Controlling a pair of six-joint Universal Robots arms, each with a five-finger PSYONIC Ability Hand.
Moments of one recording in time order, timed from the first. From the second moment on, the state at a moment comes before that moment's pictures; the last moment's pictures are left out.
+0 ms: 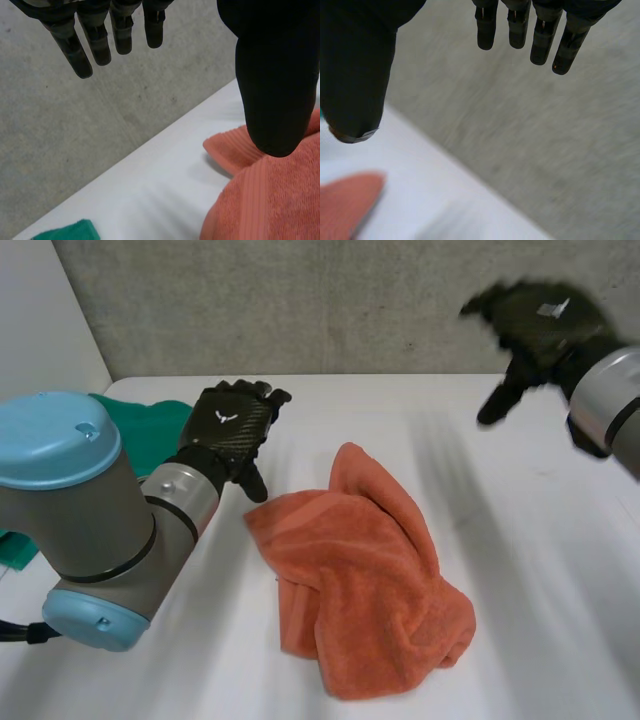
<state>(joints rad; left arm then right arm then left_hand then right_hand) 4.15 -1.91 -1.50 3.34 -1.57 3.37 1.89 -1.38 1.27 0.16 1.39 2.87 0.19 0.20 0.21 0.20 0.05 0.19 0.22 0.21 0.23 0.06</state>
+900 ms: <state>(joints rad) 4.25 -1.76 -1.68 3.31 -1.61 3.33 2.05 -1.36 1.21 -0.03 1.36 2.90 0.19 0.20 0.21 0.20 0.05 0.94 1.17 1.18 1.18 0.97</state>
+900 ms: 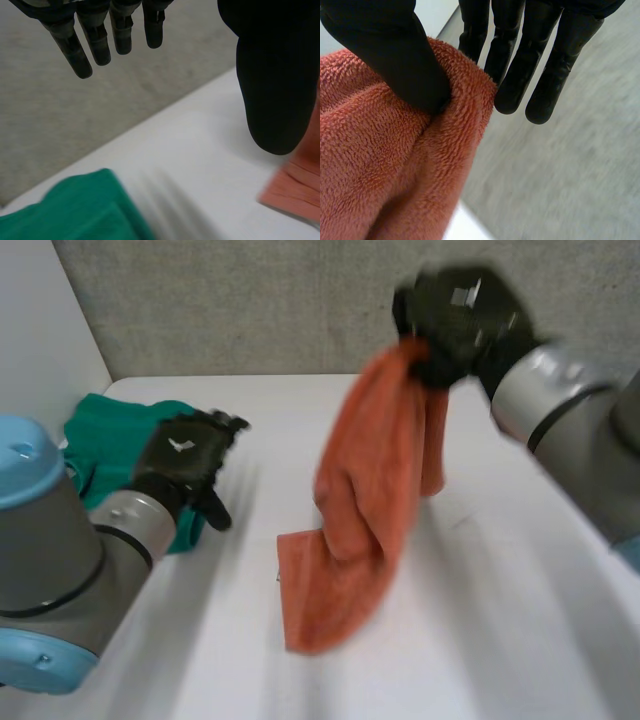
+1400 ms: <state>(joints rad) 4.27 -1.85 -1.67 3.29 -1.41 2.96 2.17 -1.31 1.02 -0.02 1.45 3.04 0.19 0.20 0.21 0.20 0.05 0.95 1.17 1.18 1.19 0.97</state>
